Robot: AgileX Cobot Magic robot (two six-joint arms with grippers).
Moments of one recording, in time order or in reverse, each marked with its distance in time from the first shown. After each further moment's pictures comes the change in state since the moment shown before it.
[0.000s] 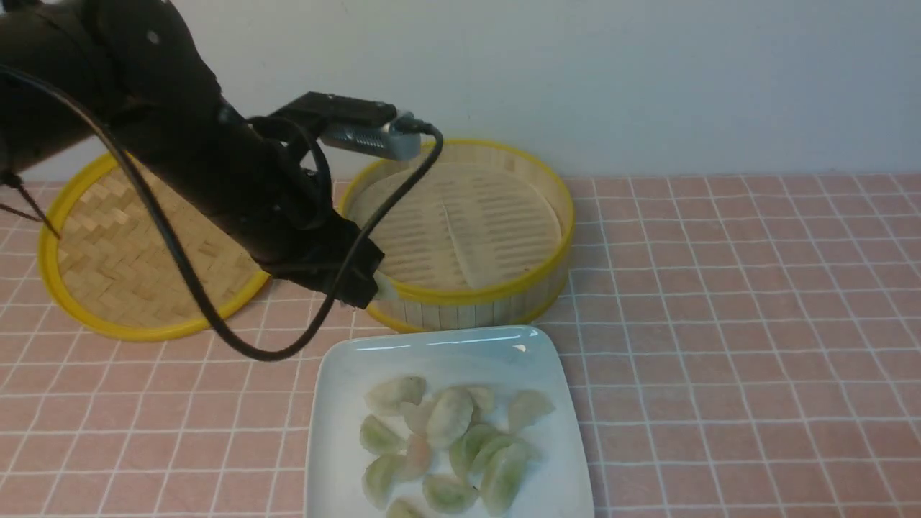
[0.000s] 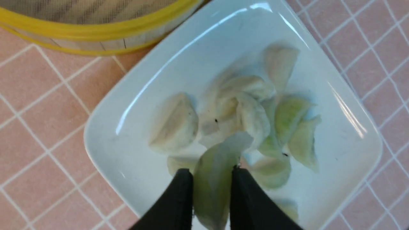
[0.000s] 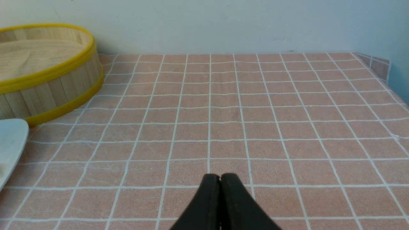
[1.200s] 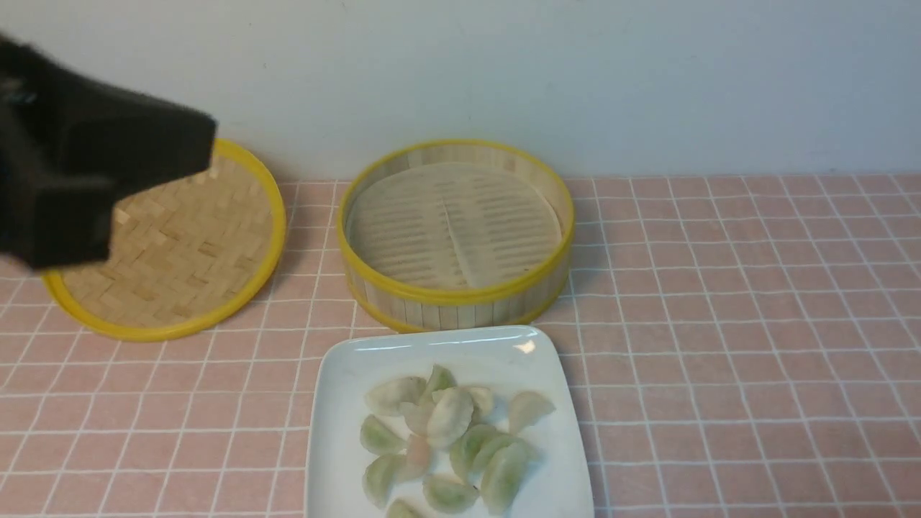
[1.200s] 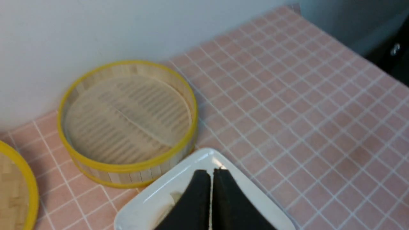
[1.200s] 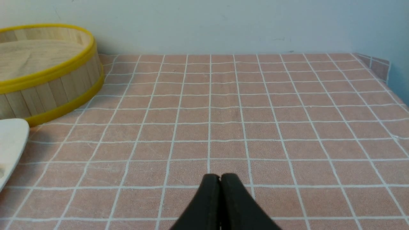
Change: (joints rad) right arm 0.000 0.000 0.000 0.000 0.000 -0.002; left arm -0.060 -0.890 0.281 0.026 -0.200 -0.170
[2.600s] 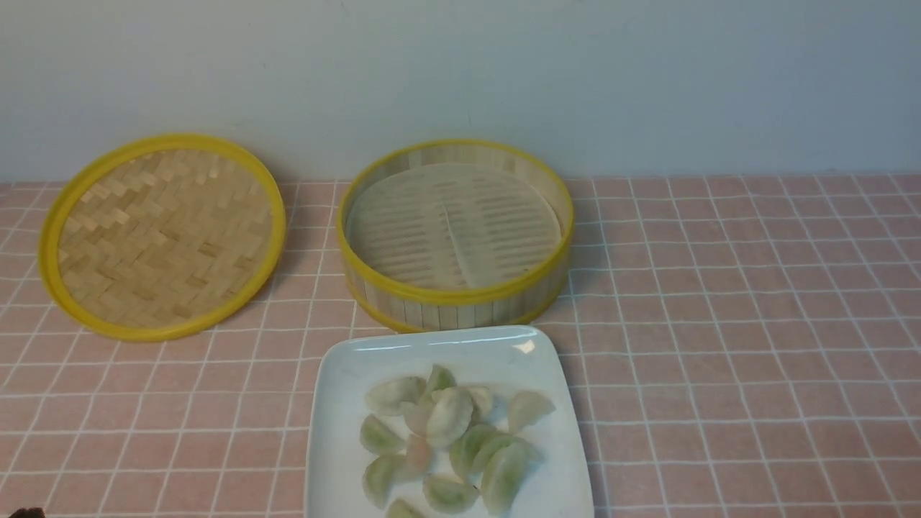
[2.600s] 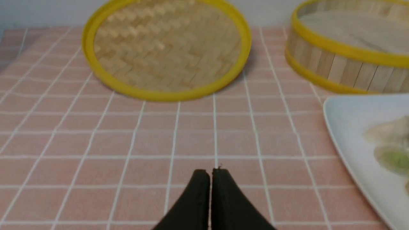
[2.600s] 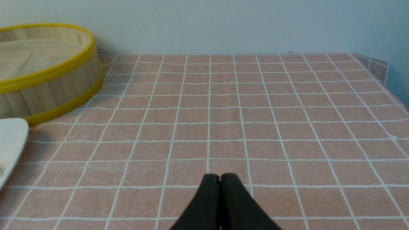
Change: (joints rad) right arm 0.000 0.000 0.000 0.000 0.000 -0.003; left arm 0.333 -0.829 1.142 0.417 -0.454 -0.353
